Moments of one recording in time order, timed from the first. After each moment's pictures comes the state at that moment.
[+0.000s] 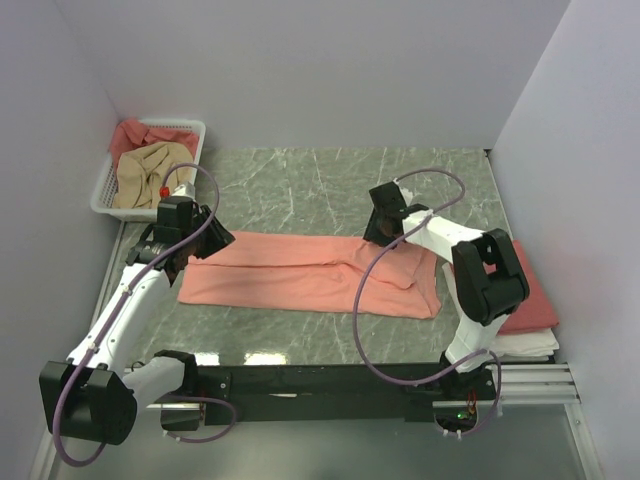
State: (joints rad) left arm -0.16 1.07 0.87 -0.50 0.09 -0.65; right arm 0.40 1.75 1.11 -0.38 0.19 0.69
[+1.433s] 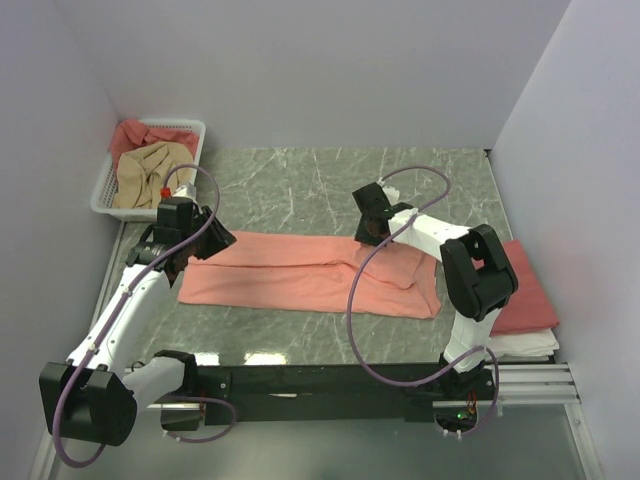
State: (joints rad) left arm -0.16 1.06 0.86 -0.50 0.11 -0.65; right arm 0.48 1.82 1.19 -0.41 0.27 0.71
